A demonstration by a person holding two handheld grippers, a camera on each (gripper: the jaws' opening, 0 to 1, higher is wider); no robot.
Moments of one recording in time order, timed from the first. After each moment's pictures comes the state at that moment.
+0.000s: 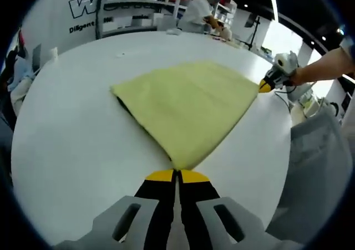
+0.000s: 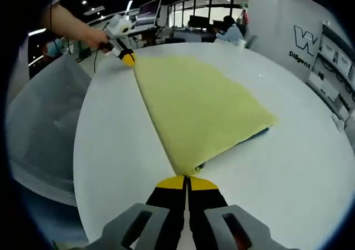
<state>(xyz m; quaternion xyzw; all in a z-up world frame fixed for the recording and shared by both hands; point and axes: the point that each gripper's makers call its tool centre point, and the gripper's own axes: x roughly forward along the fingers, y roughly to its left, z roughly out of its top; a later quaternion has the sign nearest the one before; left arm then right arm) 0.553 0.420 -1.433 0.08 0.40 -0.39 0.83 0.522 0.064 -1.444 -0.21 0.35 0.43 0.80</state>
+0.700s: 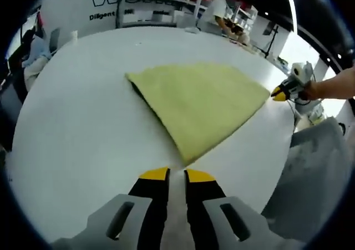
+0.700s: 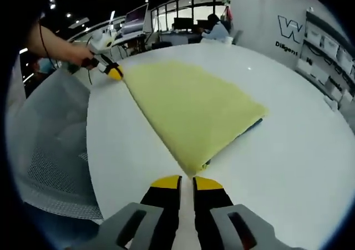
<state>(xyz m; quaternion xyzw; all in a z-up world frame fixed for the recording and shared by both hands) 0.522 0.446 -1.428 0.00 0.40 -0.29 0.87 0.486 0.069 -1.427 -0.15 0.36 0.39 0.83</state>
